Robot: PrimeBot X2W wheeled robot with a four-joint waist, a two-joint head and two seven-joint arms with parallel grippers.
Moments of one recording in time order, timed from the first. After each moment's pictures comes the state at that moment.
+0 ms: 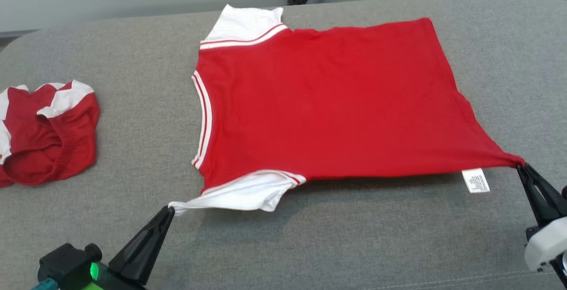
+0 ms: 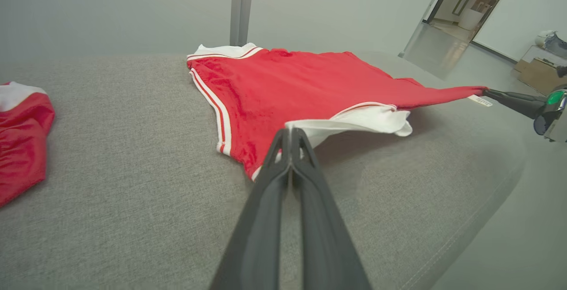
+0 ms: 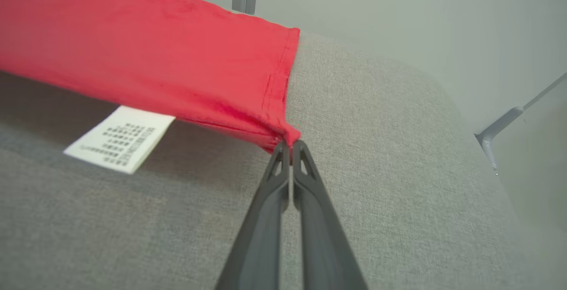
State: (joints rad) left arm 0.03 0.67 -0.50 -0.14 -0.76 -0.13 -0.26; right arm -0.08 -0.58 0.17 0.32 0.33 0.13 -0.27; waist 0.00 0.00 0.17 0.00
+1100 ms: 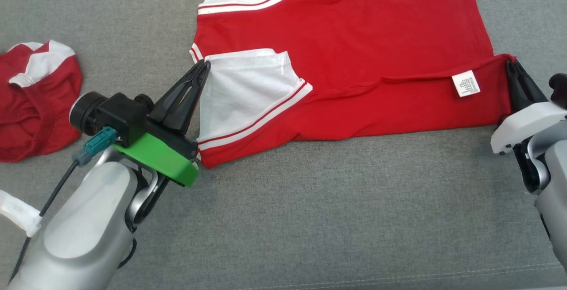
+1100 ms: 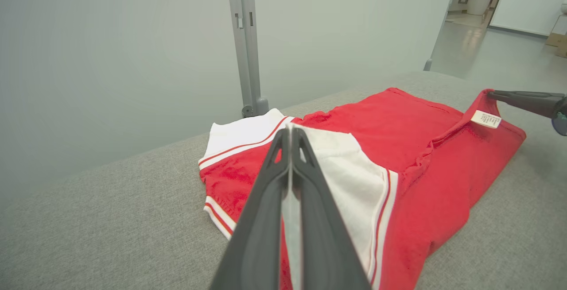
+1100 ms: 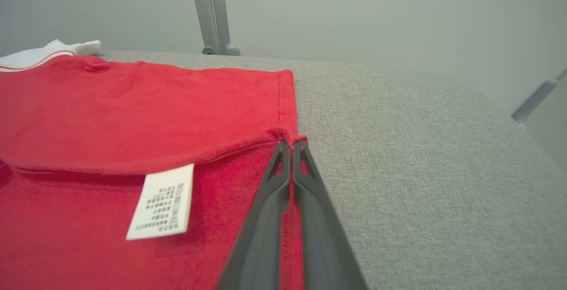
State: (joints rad) left arm -0.62 0.42 -0.64 0.25 -0.57 -0.13 -0.26; right arm -0.60 -0.41 0.17 0.70 0.37 0.13 -0.26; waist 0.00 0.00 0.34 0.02
